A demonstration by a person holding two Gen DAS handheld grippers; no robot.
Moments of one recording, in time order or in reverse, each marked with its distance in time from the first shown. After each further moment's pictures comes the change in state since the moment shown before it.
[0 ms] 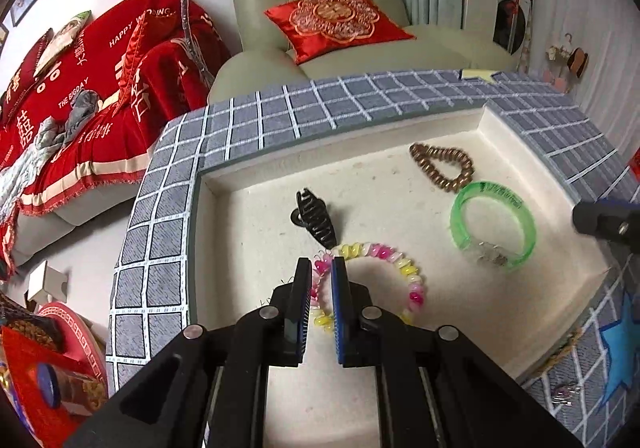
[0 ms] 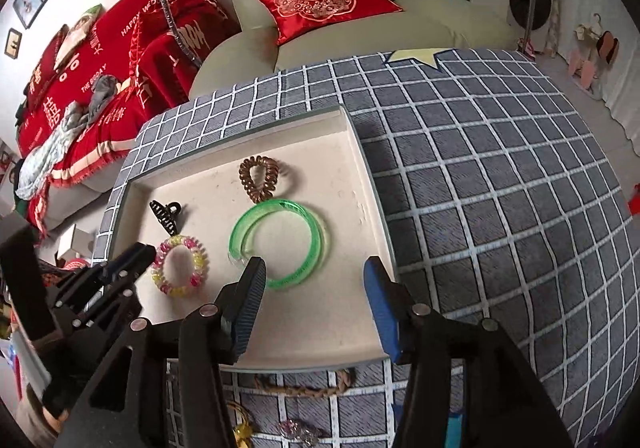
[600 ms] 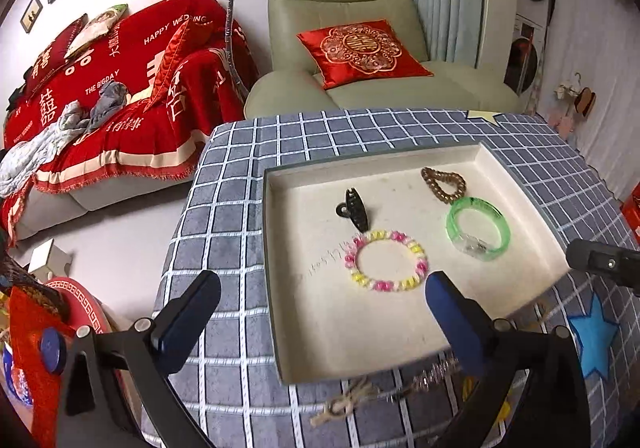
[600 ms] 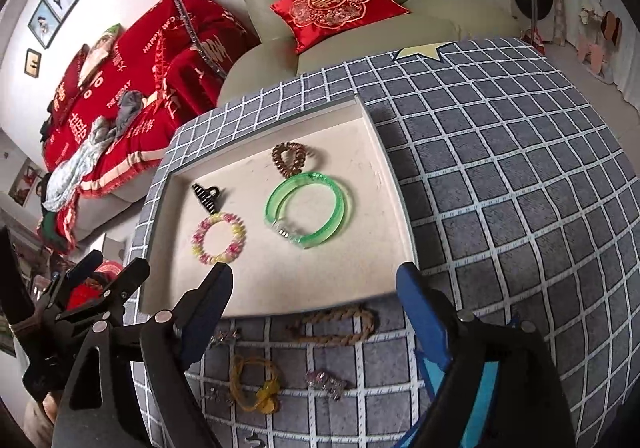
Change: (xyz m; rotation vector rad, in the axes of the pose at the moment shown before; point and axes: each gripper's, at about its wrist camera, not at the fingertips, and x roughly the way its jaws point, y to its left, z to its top) left arm -0.068 0.032 -0.027 -0.097 -0.083 0.019; right arm -0.034 -0.001 -0.038 0.032 -0.039 0.115
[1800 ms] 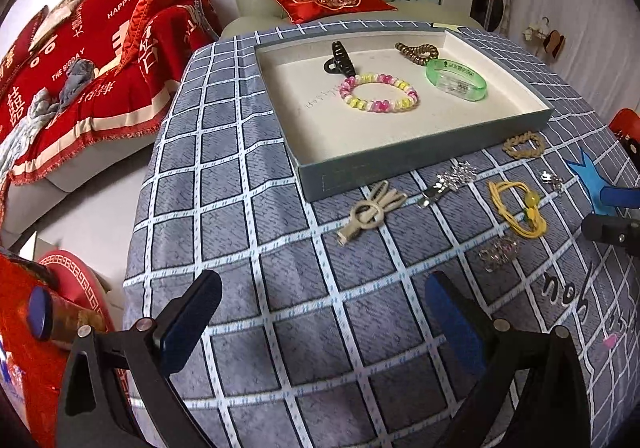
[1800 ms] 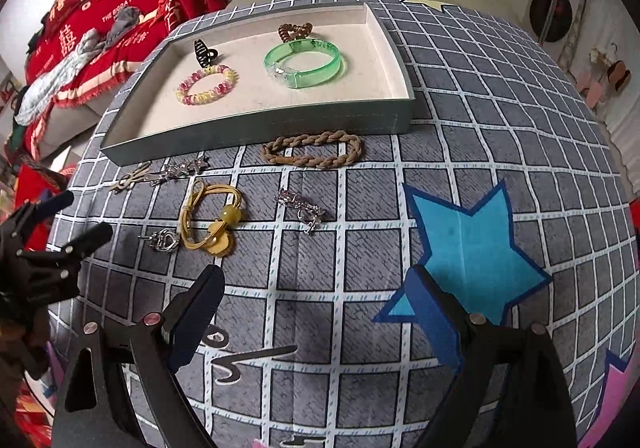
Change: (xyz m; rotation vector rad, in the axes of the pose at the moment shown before) left arm -0.010 0.026 -0.110 0.118 0.161 -0.095; right arm -0.002 0.005 -0.108 -0.203 0.143 -0.168
